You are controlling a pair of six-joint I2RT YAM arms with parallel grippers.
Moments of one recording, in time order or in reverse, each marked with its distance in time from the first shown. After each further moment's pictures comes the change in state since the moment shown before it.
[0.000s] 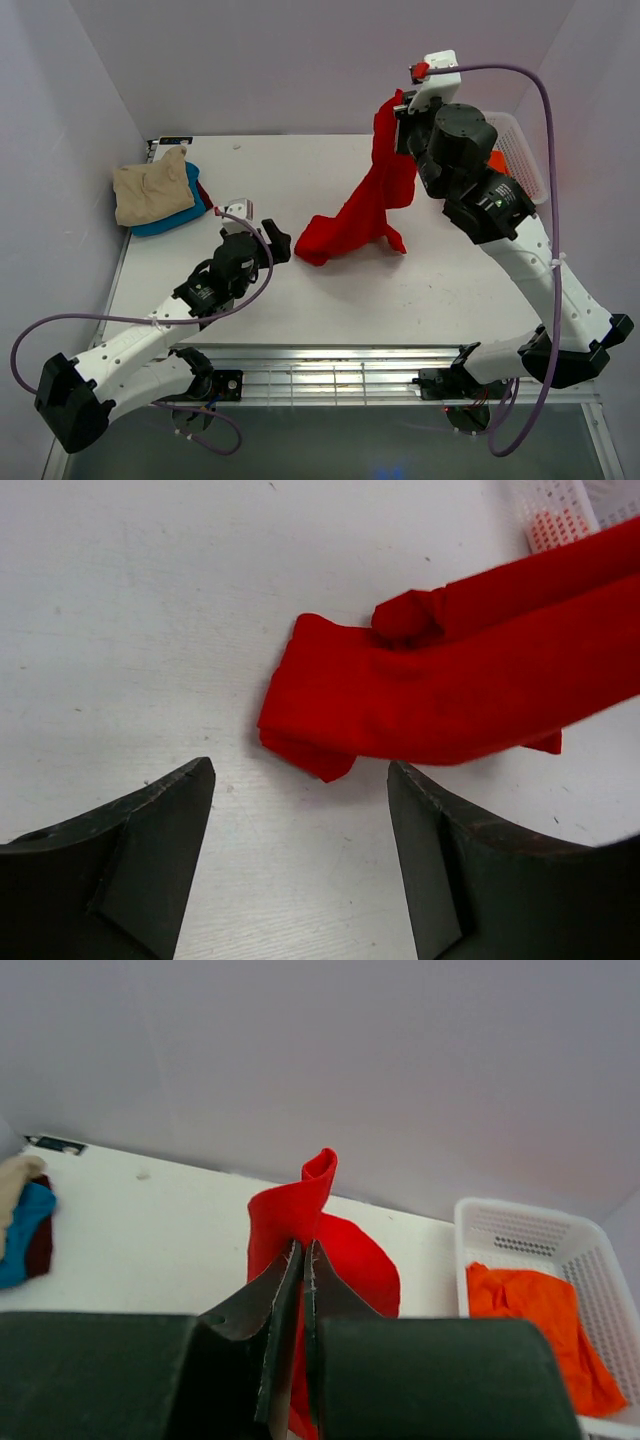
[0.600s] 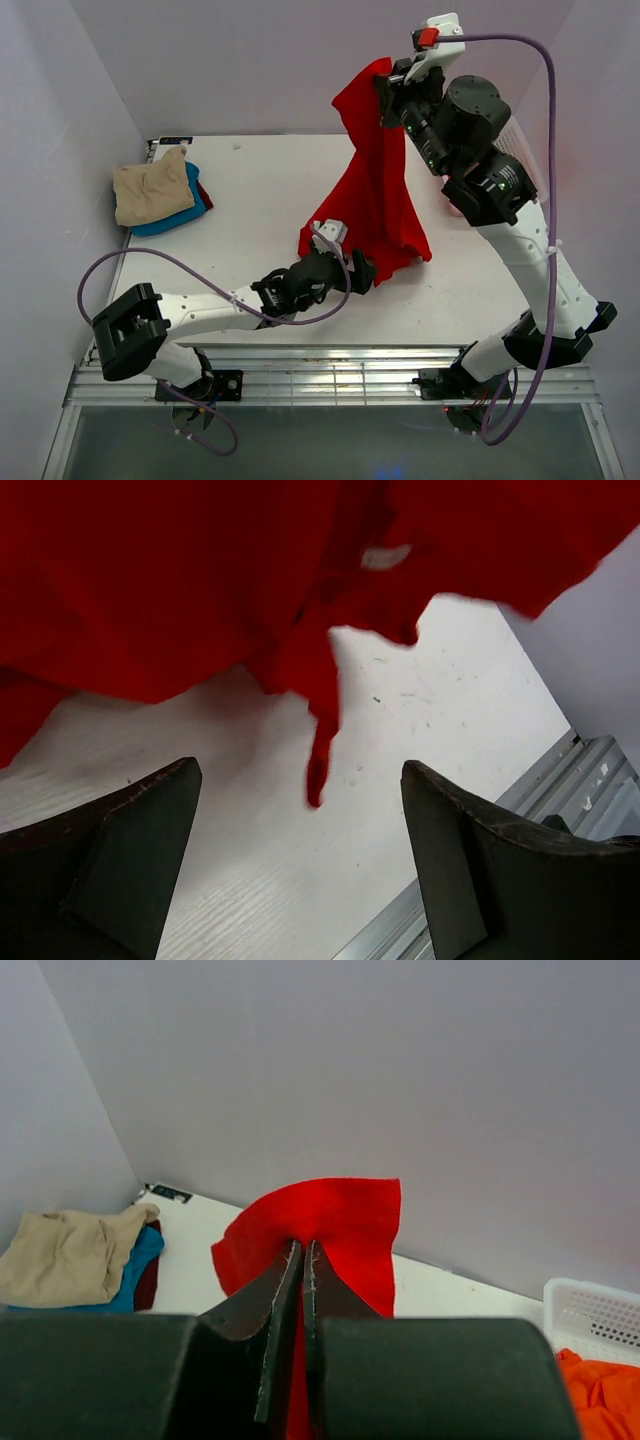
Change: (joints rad) left arm -0.366 0.471 0.107 0.429 0.130 -0.002; right arm 0.000 0.131 0.292 0.026 -0.228 0.061
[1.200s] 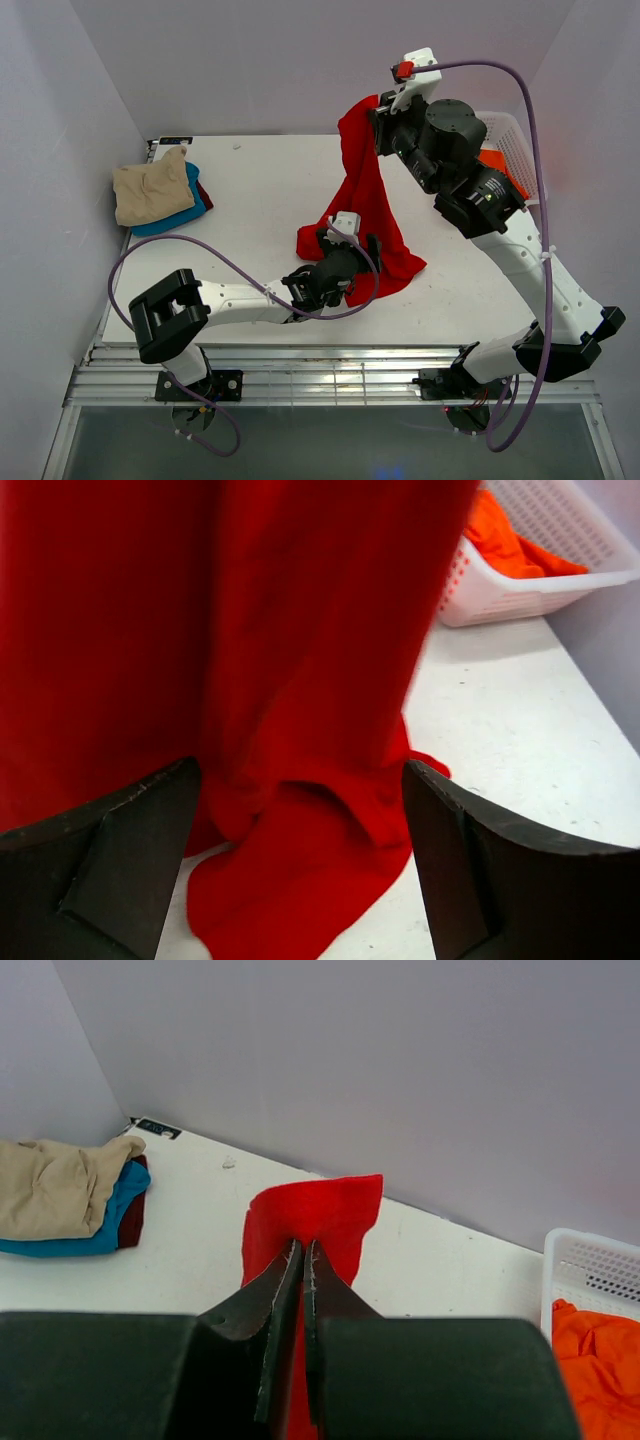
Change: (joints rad) left arm -0.052 0.219 0.163 0.148 -0.386 0.153; right arm 0.000 -0.074 -0.239 -0.004 -0.022 0.009
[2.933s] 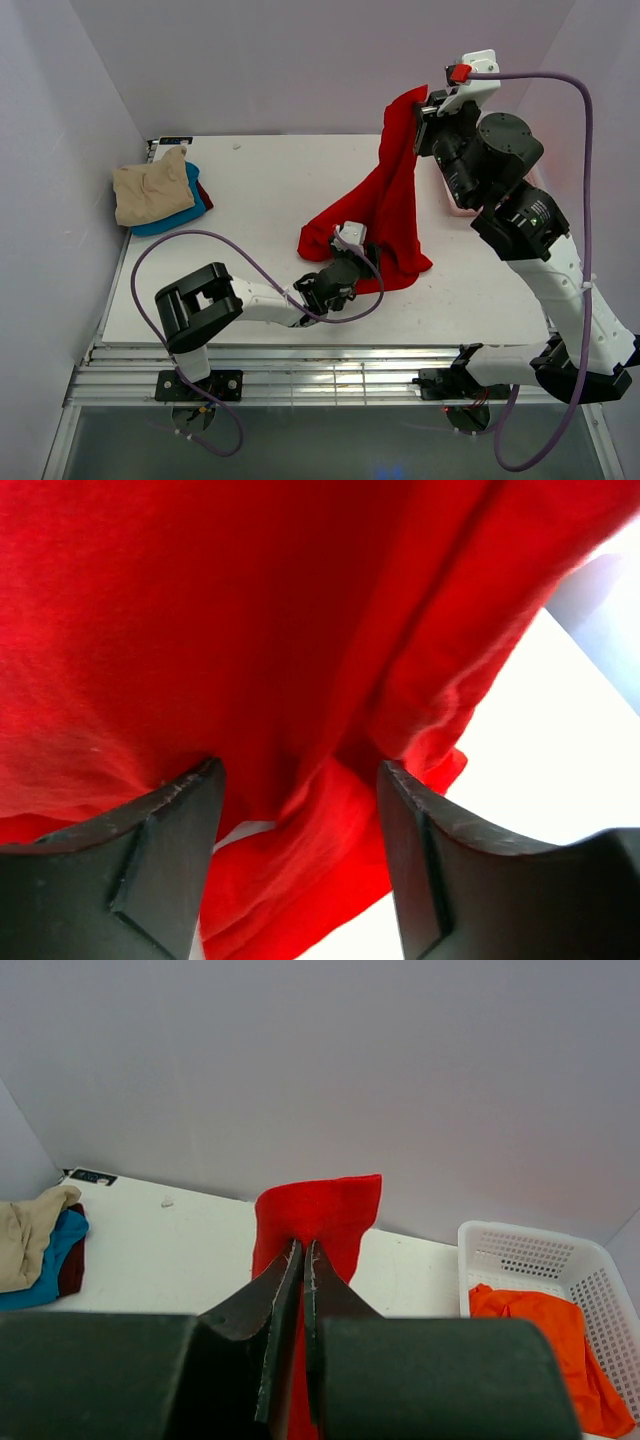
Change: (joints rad) left arm 0.011 0.149 -0.062 0.279 0.042 0.074; right arm 0.000 -0.146 -0.035 0.008 0.174 -0.063
